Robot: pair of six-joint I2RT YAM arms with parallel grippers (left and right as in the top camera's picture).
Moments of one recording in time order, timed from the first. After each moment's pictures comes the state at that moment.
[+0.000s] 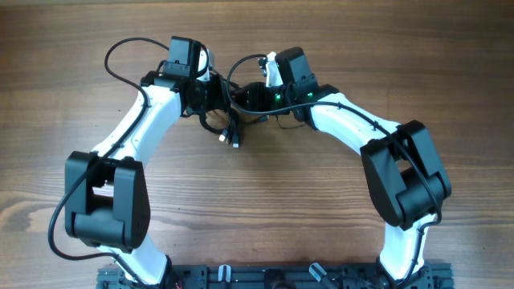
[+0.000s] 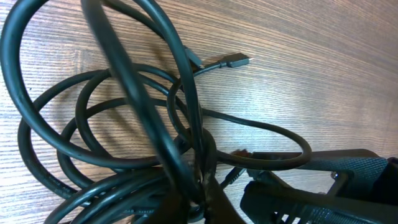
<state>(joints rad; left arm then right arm) -0.20 1.84 1.30 -0.57 0.31 -0.42 0.48 2.04 1.32 -0.09 -0.56 0.60</state>
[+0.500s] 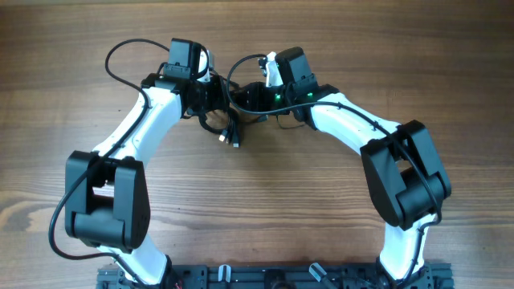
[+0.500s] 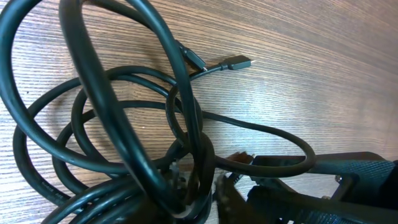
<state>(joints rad) -0.20 1.84 1.28 -0.53 0.32 -0.42 0.48 2.04 1.32 -0.09 -0.56 0.60</state>
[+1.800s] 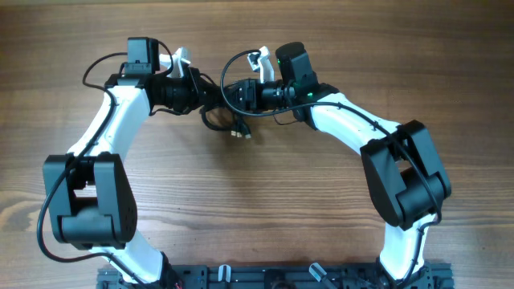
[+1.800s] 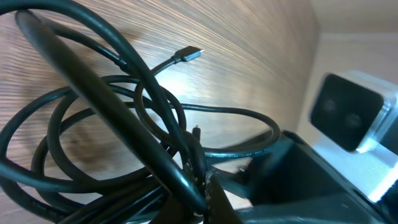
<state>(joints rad) -0.01 1.84 1.28 -0.55 0.80 -0.49 0.48 2.04 1.32 0.06 -0.79 0.59</state>
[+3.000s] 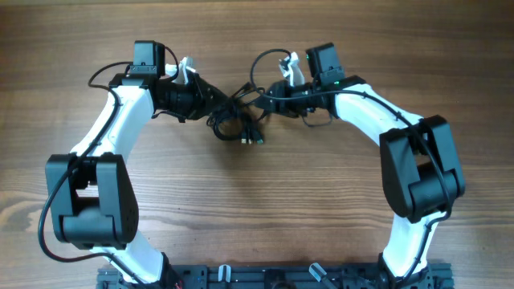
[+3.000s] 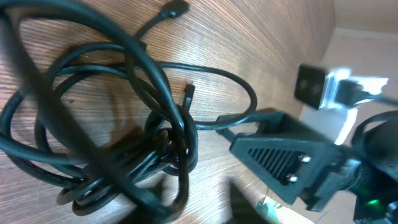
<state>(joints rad) -0.04 1.84 1.28 -0.65 0.79 -0.55 0.33 2.04 1.32 -0.32 -0.81 0.49</state>
